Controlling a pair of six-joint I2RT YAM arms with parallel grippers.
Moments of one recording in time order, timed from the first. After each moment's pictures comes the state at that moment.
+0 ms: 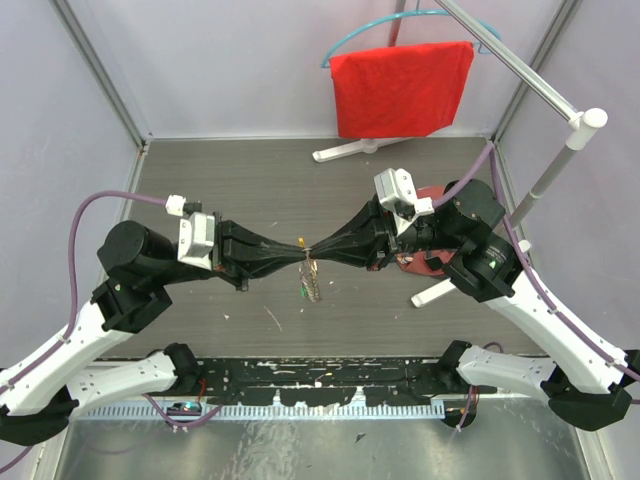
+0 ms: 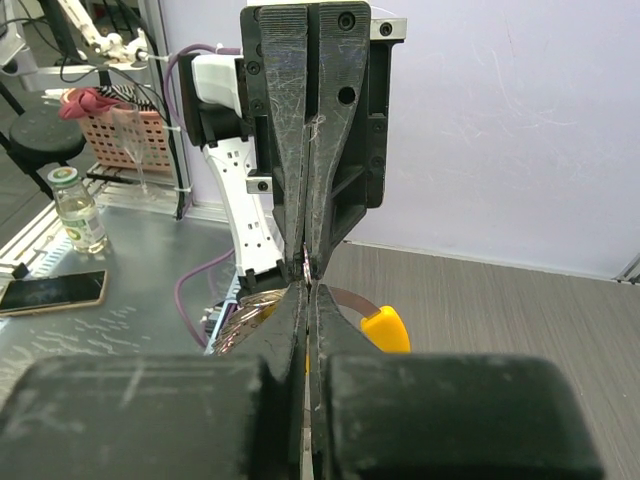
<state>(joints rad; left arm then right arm) -0.97 0.82 1.12 0.05 0.56 -0.06 0.84 1.01 1.32 -0.08 -0.86 0.07</state>
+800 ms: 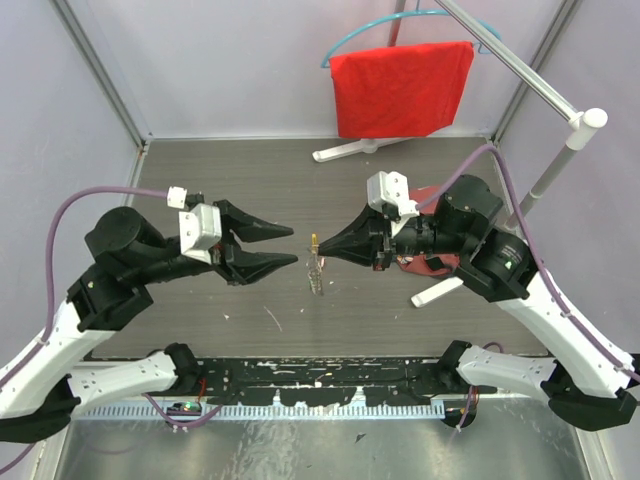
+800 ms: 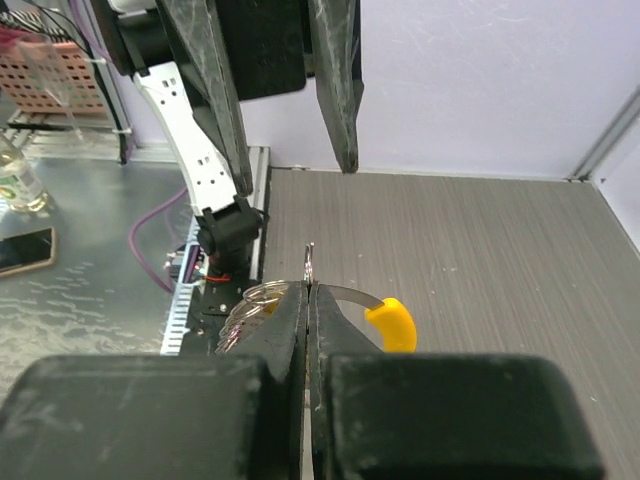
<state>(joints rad) -0.97 0.84 1.27 -0.25 0.46 0.06 0.84 1.01 1.39 -0.38 -0.73 -0.08</state>
